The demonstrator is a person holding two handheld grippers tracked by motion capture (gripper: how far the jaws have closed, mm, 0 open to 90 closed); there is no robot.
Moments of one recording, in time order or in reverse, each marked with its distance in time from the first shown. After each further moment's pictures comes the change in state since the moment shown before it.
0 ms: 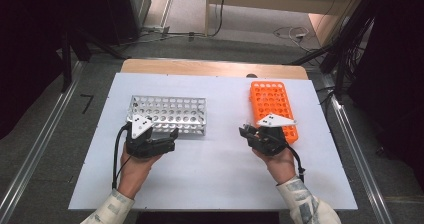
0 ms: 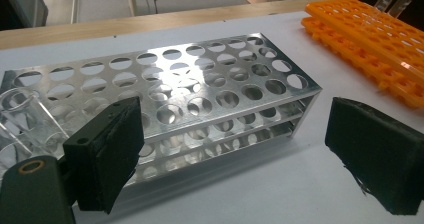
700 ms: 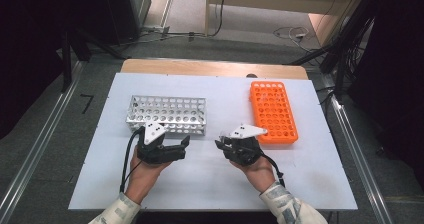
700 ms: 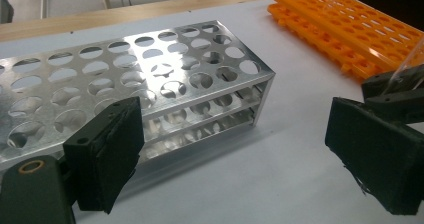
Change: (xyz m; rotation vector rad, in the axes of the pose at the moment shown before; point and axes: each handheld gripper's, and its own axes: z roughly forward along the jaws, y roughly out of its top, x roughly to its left) left arm -0.025 -0.005 0.004 0.026 -0.076 0.044; right arm 0.050 -0.005 0.031 0.043 0.099 -0.101
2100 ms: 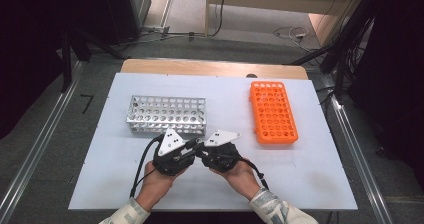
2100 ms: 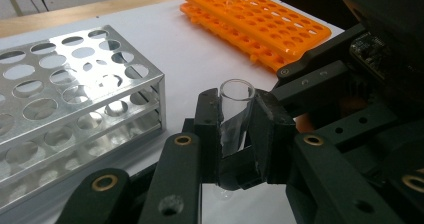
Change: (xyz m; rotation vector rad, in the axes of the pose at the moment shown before) left arm -0.037 -0.002 0.000 -0.004 -0.233 0.081; right arm 0.042 0.012 0.027 0.006 0.114 -0.093
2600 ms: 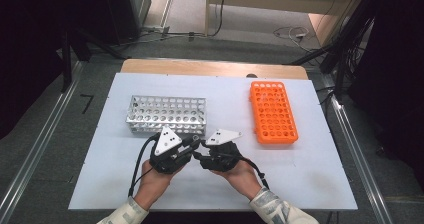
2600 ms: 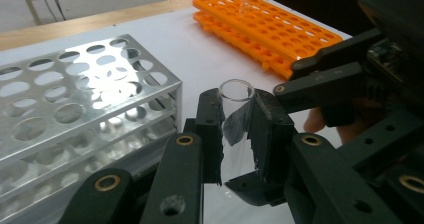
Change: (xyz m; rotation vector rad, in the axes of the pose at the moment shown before) left arm 0.009 0.003 -0.007 -0.029 0.046 -0.011; right arm -0.002 0.001 -0.003 -0.006 -0.004 0.011
